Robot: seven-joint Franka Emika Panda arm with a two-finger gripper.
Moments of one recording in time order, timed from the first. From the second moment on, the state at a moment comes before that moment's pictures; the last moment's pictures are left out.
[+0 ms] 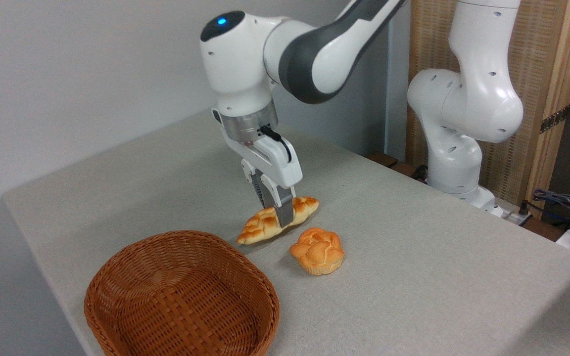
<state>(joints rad) -0.14 -0.22 -0.06 -2.29 -0.05 1.96 0.71</state>
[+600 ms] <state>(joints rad) -0.14 -0.12 -0.01 -1.91 0.00 1.66 0.91</state>
